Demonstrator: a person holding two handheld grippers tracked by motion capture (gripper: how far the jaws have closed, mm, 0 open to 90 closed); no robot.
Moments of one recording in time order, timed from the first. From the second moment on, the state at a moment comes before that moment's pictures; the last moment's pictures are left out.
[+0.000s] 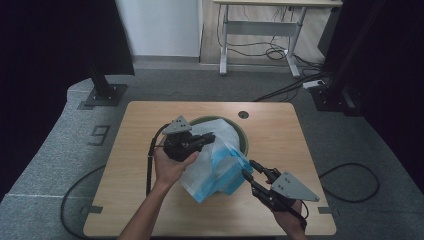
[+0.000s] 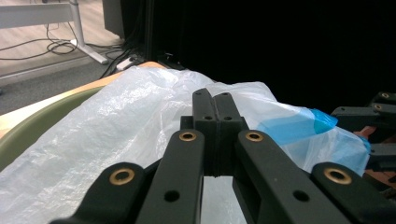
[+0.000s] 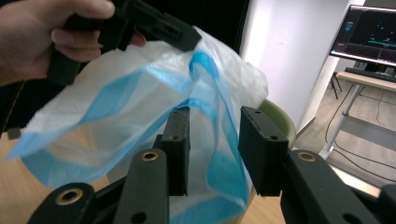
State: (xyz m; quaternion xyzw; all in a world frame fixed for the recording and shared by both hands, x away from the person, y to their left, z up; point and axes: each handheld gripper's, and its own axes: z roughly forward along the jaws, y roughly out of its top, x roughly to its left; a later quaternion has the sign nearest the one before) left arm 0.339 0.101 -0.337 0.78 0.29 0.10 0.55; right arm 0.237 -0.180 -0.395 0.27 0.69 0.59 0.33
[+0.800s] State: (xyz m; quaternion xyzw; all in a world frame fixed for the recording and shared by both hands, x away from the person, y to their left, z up) left arm 0.364 0.151 -0.338 0.72 0.36 0.10 0.59; right arm 0.245 -0.204 -0.405 0.28 0.71 0.56 0.32
